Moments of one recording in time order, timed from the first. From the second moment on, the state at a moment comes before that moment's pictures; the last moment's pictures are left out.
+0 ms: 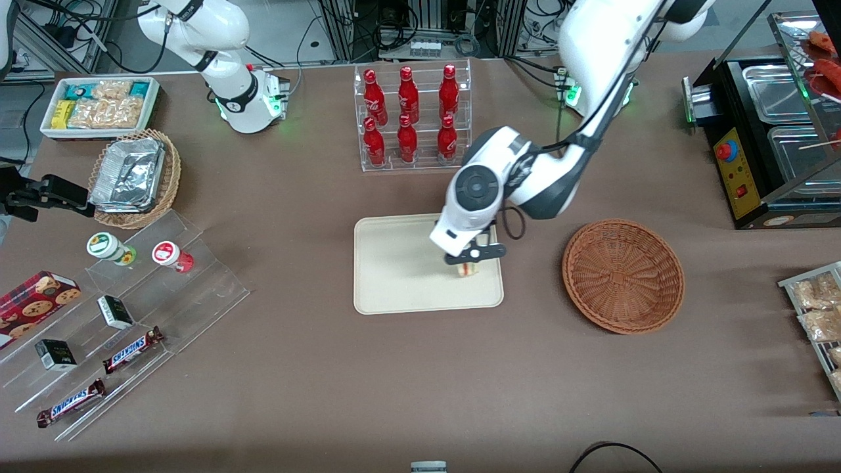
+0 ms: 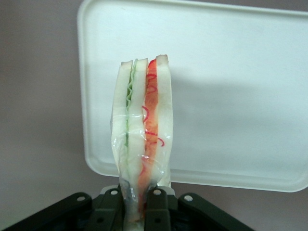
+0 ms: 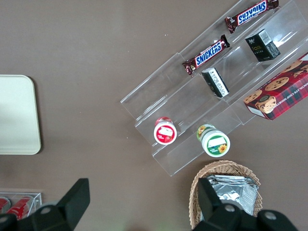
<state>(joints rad) -0.55 0.56 -0.20 -1.58 -0.05 1.97 -0.84</state>
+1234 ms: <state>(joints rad) -0.63 0.76 -0.20 -1.44 0.03 2.11 -0.90</state>
